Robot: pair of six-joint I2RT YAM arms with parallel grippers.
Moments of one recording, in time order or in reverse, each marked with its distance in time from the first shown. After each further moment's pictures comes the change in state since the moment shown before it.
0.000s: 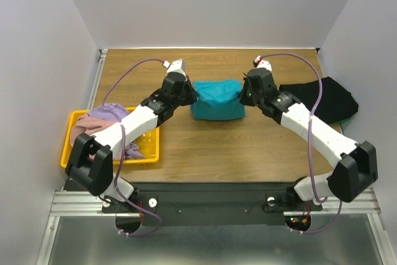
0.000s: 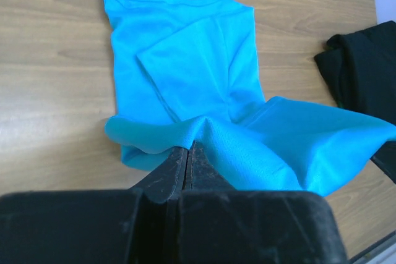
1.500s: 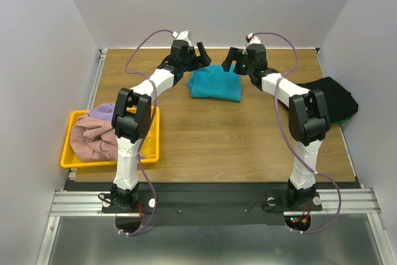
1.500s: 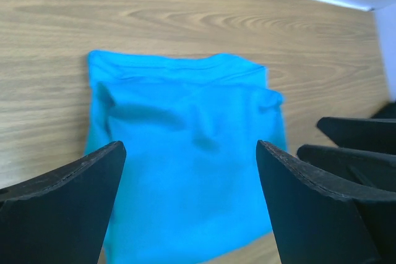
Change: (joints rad) left arm 0.216 0.760 0.721 0.103 0.239 0.089; right arm -0.256 0.730 0.419 0.494 -0.308 -0.178
